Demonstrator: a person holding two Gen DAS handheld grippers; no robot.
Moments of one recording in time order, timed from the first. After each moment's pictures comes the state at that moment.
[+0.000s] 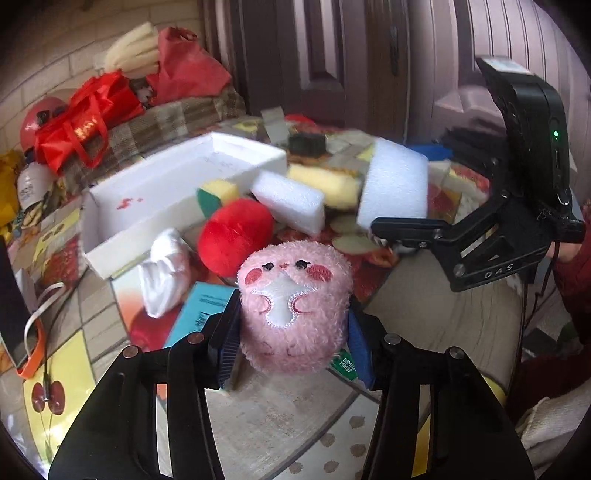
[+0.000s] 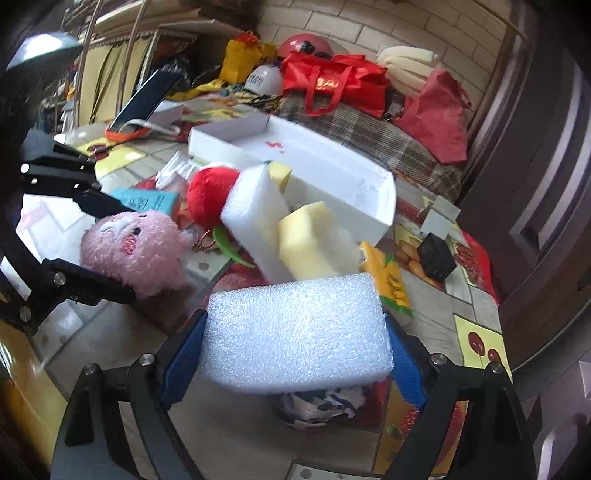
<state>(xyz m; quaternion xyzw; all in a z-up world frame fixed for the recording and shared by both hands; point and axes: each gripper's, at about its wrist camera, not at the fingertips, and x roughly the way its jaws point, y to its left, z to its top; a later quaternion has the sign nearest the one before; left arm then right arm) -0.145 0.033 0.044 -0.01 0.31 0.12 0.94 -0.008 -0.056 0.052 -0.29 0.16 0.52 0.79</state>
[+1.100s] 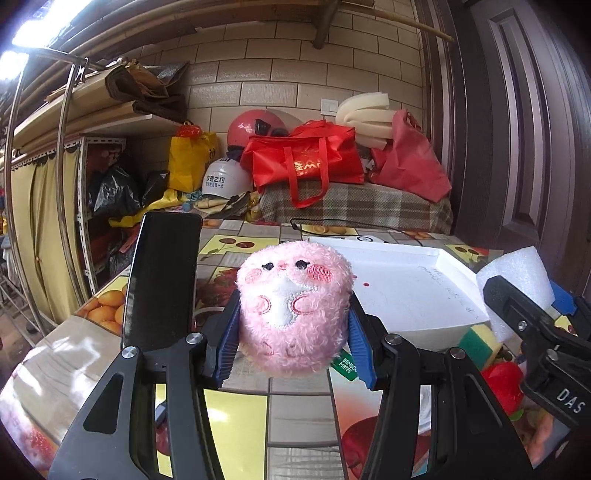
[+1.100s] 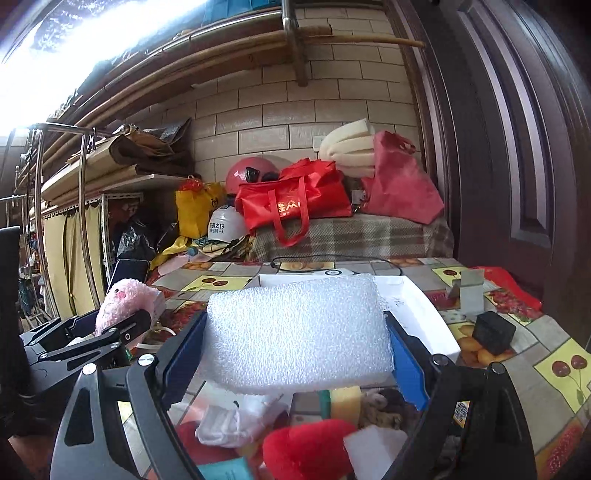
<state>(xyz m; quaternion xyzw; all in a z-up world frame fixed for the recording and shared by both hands) -0.184 0.169 0.053 -0.11 0.11 0.45 0.88 -0.038 0.066 0.079 -0.04 0.08 0.52 0.85</state>
